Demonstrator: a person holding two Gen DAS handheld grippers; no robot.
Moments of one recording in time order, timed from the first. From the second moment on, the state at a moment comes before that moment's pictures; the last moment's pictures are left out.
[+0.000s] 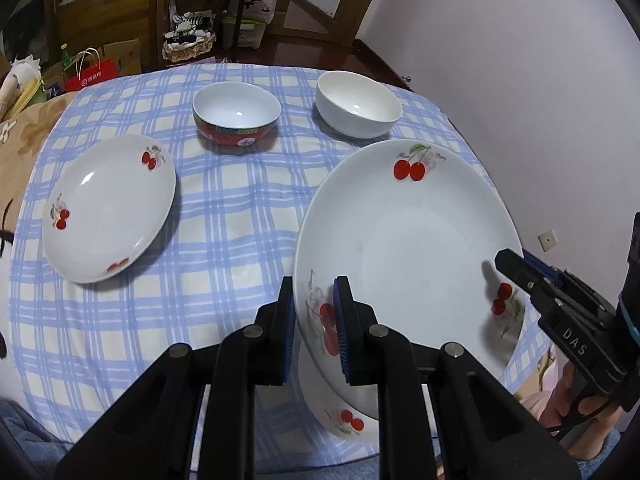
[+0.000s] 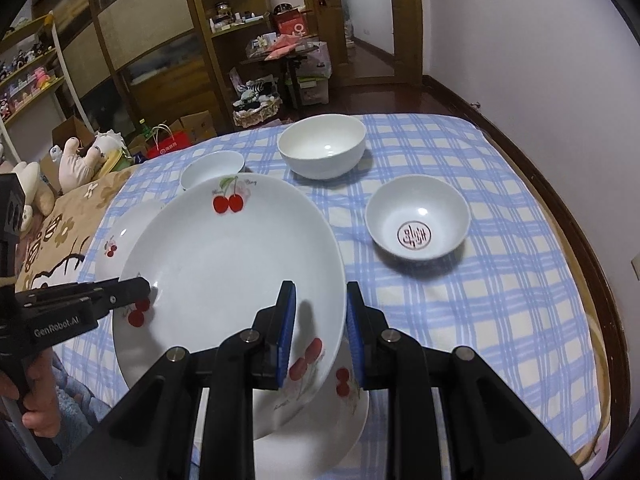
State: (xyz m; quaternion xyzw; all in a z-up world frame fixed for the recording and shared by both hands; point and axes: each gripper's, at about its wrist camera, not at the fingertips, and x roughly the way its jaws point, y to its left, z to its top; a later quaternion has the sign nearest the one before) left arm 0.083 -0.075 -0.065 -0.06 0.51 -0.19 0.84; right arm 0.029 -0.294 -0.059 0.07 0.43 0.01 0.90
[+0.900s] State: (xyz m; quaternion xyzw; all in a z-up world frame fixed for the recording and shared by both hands) left arm 0.048 -0.093 -0.107 -0.02 0.56 -0.19 0.81; right arm -0.006 -0.301 -0.102 0.08 0.49 0.00 0.87
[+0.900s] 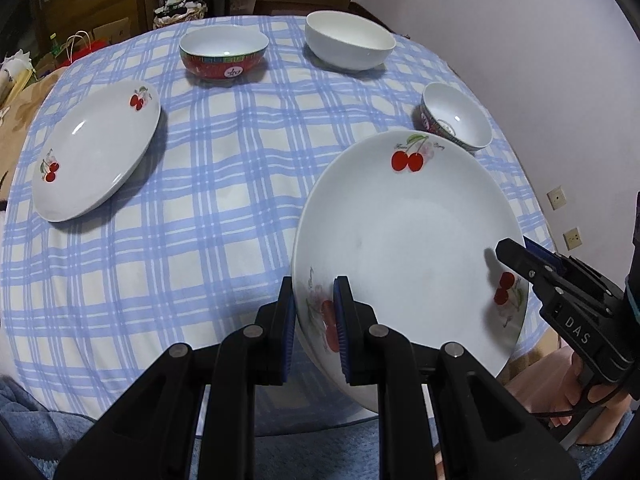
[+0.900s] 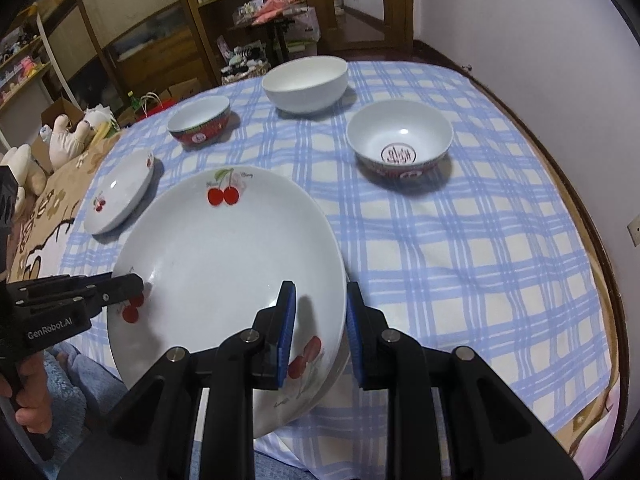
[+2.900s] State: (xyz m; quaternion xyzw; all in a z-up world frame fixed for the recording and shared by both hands) left arm 0.060 -0.110 -0.153 0.05 0.60 -0.17 0.78; right arm 0.010 -0.309 -0.140 0.11 0.54 -0.01 0.84
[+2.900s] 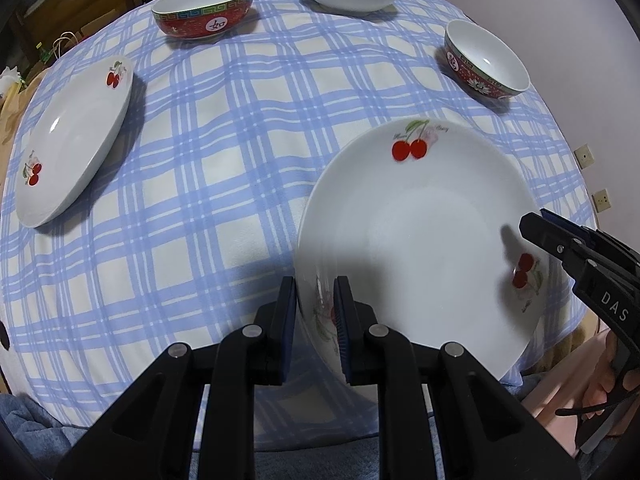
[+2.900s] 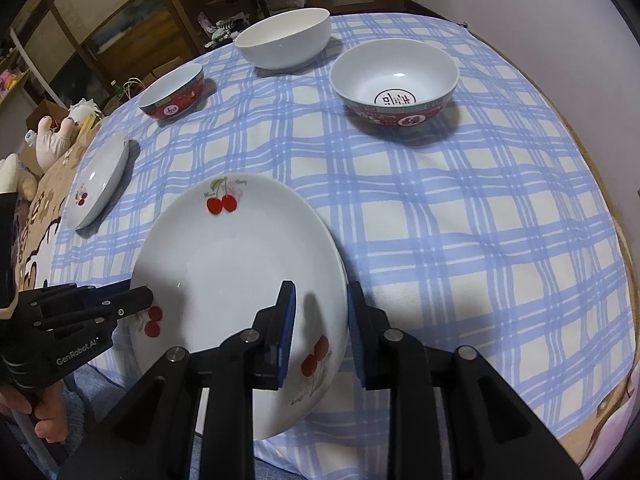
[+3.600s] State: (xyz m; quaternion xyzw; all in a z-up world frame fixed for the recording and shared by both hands) left arm 0.057 -0.106 -0.154 0.06 0.61 -0.17 0.77; right arm 0.008 -0.313 -0.142 0.13 0.54 -0.01 0.83
